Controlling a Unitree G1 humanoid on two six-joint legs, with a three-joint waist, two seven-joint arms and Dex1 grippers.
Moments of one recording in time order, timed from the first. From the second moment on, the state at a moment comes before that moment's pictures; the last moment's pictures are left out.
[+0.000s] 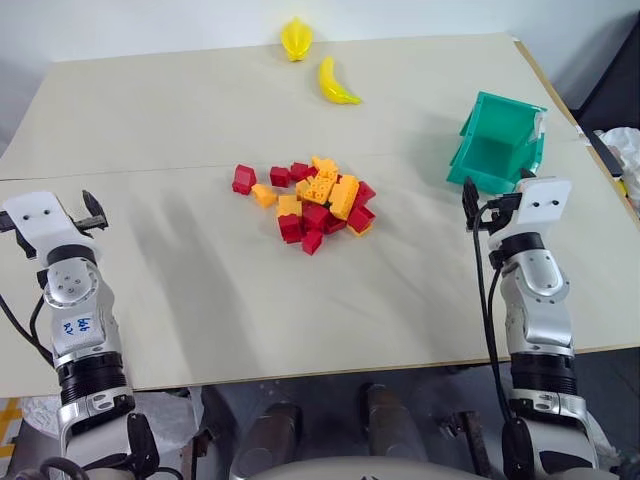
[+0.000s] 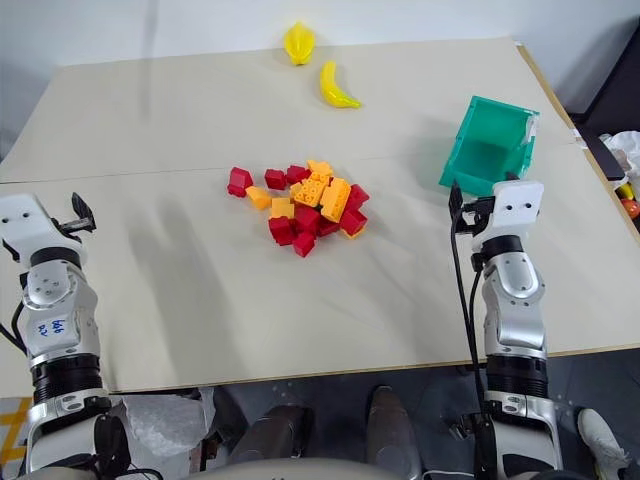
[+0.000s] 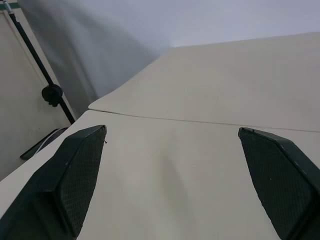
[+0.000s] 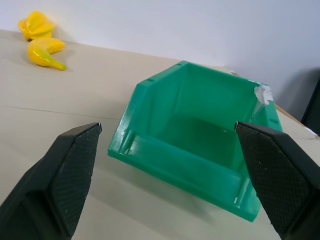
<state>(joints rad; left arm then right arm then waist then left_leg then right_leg) -0.39 0.46 0.47 0.27 -0.12 0.11 0.22 -0.39 -0.35 -0.24 0.17 0.13 -0.04 0.19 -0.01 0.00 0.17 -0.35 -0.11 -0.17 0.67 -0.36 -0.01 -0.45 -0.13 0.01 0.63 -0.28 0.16</state>
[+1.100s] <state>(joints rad) -0.26 0.62 0.30 0.16 -0.59 0.12 -1.12 -0.80 -0.18 0.23 0.03 0.26 0.66 0.52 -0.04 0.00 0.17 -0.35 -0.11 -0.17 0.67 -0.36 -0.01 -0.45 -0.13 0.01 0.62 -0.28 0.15</state>
